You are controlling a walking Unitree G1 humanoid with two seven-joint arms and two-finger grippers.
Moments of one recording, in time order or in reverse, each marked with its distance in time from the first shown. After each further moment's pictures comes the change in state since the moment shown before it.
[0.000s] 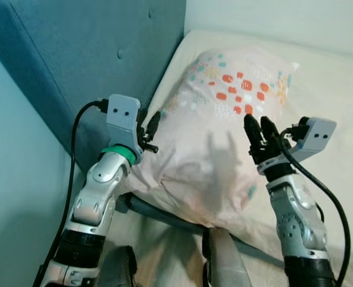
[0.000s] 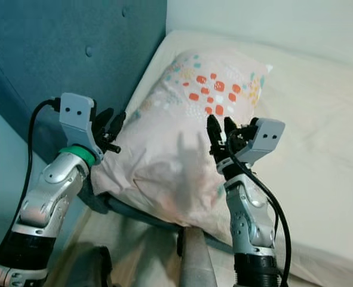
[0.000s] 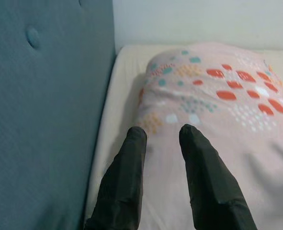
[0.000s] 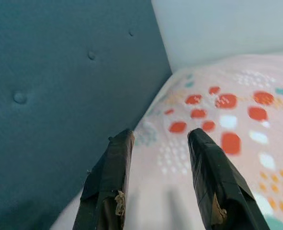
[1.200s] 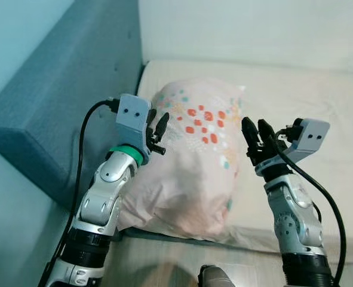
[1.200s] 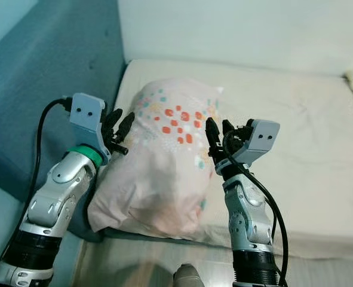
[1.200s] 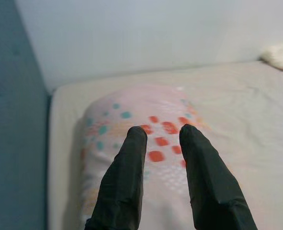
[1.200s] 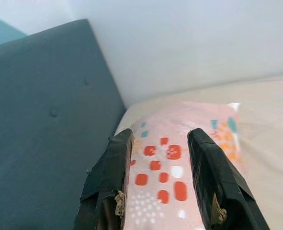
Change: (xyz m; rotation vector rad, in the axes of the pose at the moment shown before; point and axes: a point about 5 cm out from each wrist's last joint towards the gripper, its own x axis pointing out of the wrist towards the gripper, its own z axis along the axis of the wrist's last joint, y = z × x) left arm 0.002 -0.016 -0.002 0.004 0.005 -0.074; right arm 0.003 -0.004 -0.010 -0.010 0.027 -0.010
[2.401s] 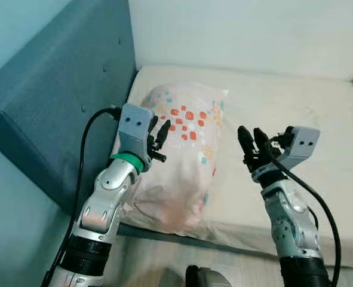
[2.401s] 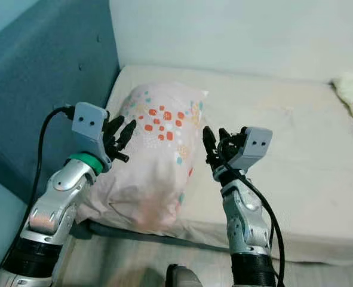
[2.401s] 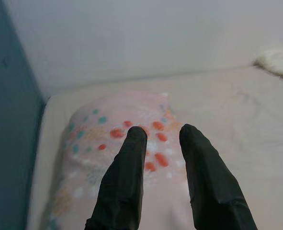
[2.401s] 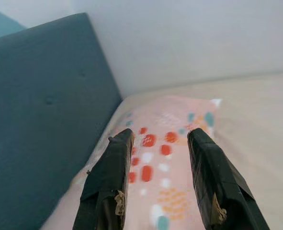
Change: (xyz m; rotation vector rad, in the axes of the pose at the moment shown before) left arm -0.004 -0.008 -0.007 0.016 -0.008 -0.036; right arm -0.006 -0.009 -0.013 -0.024 0.058 -0.022
